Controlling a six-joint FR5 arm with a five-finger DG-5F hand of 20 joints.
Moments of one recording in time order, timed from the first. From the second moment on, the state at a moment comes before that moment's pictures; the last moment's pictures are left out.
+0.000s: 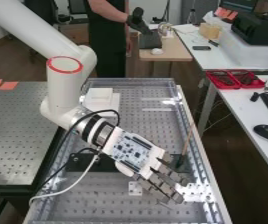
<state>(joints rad) 1.45 -2.21 -1.60 -2.75 -1.25 -0.08</state>
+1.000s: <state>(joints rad) 1.44 -2.19 -1.56 -2.77 -1.26 -0.15</state>
